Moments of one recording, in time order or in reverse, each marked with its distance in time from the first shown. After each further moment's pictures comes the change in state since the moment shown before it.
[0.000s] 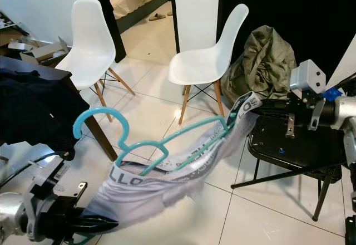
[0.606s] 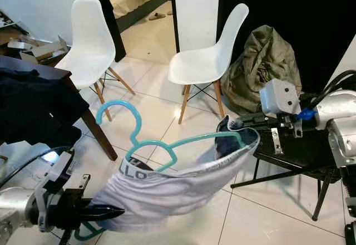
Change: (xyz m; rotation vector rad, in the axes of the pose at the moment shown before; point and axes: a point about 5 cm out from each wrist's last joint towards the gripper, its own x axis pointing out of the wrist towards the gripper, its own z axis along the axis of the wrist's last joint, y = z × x) left arm 0.003 0.014 0.000 0.076 0.044 0.104; right arm 0.026 0.022 0.019 -0.155 0.079 0.232
